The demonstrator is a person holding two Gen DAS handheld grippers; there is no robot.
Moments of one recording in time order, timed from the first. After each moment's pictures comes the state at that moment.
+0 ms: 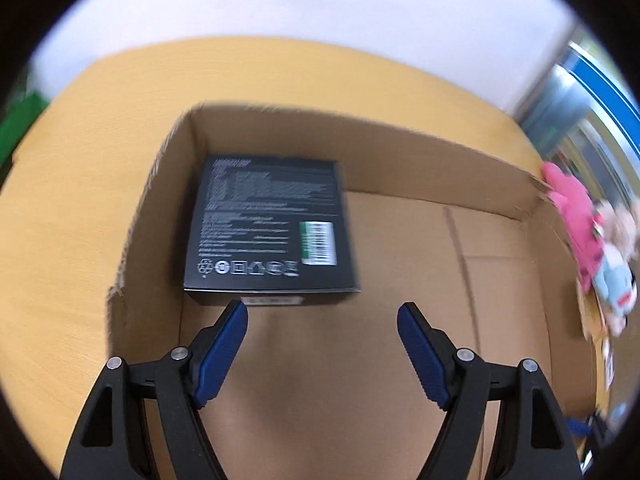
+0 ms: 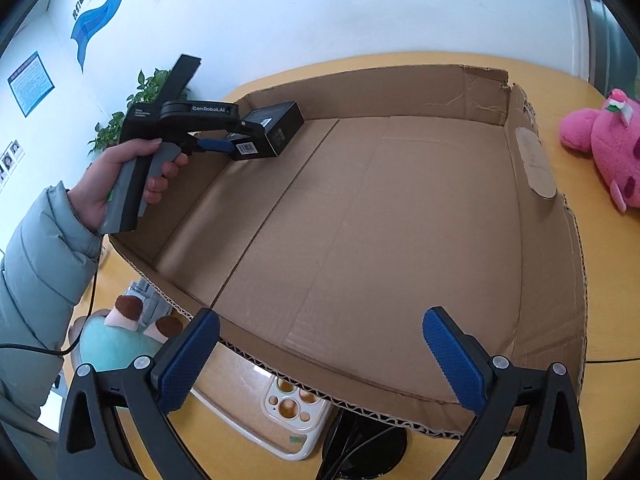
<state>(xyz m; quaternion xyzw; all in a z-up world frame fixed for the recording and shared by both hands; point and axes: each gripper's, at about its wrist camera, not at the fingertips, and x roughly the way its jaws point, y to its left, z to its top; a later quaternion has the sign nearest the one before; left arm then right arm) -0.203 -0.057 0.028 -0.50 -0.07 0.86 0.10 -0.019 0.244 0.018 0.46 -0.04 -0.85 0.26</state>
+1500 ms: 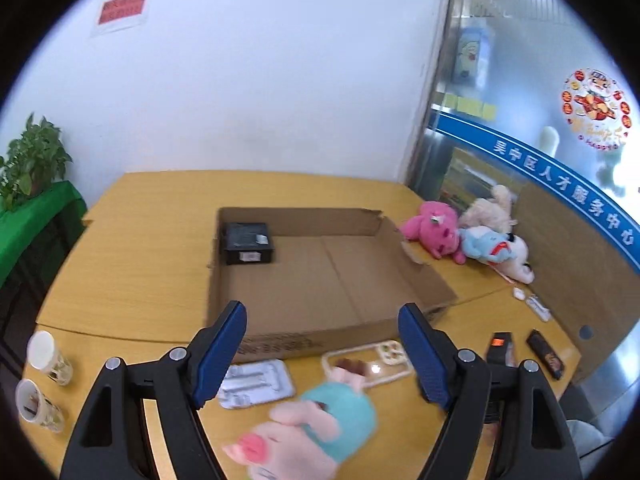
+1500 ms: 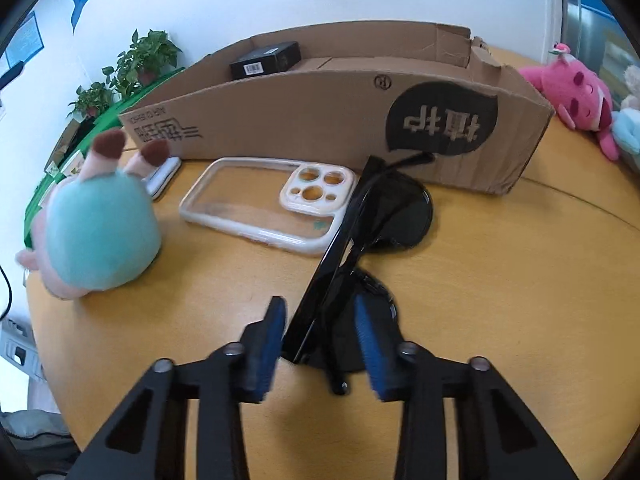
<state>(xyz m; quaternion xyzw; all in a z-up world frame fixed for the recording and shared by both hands) 0.142 -0.053 0.181 -0.30 -0.06 0.94 0.18 0.120 0.248 -0.027 0.47 0.01 -0.86 0.21</state>
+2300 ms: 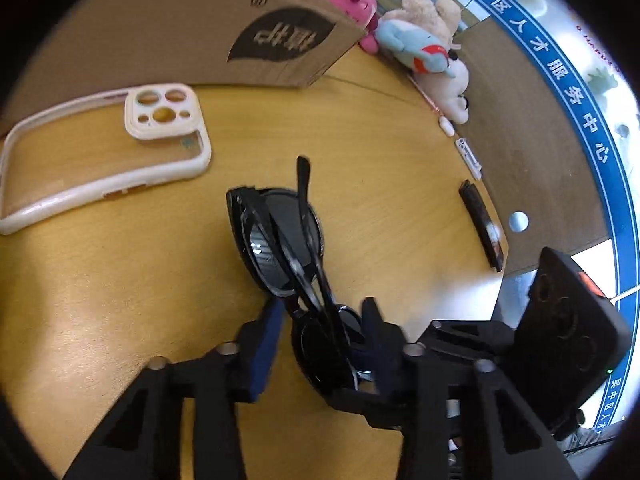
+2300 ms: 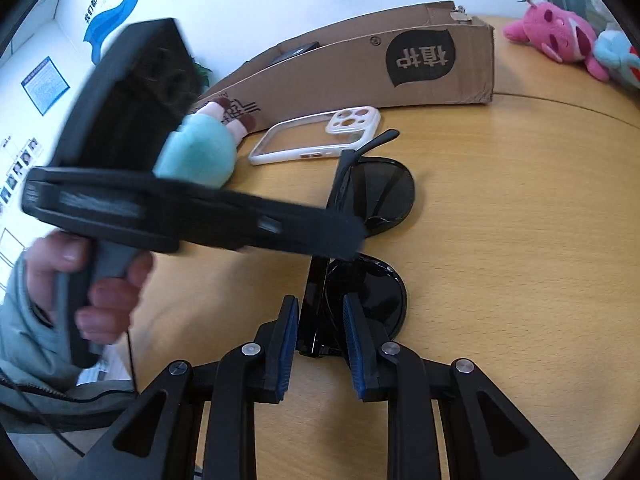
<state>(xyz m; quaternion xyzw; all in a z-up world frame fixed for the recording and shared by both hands) 0.090 0.156 -0.047 -0.57 -0.11 0.73 0.36 0.215 0.292 -0.033 0.47 -0.08 -0.83 0.28</state>
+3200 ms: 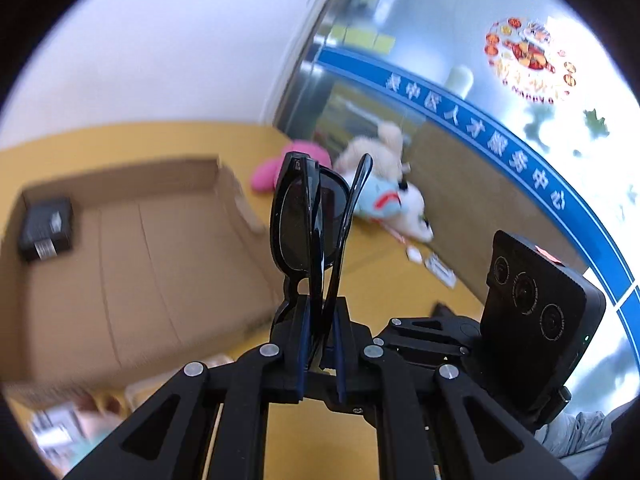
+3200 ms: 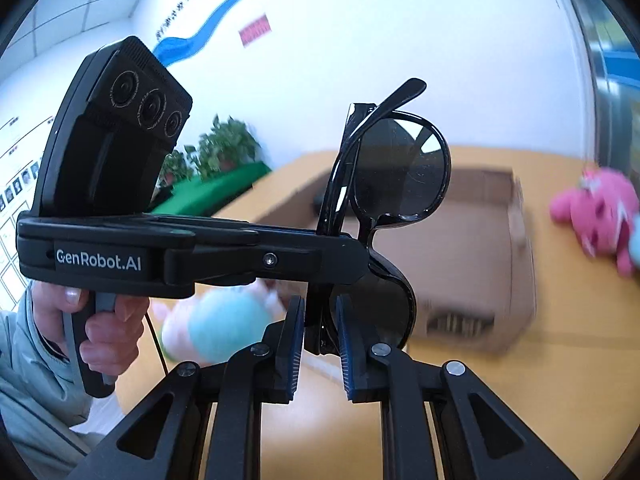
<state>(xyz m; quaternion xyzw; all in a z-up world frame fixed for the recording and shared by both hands) 0.029 0.129 0.143 -0.35 -0.06 0.85 0.37 0.130 0.268 0.117 0.30 -0.03 -0.89 0.33</state>
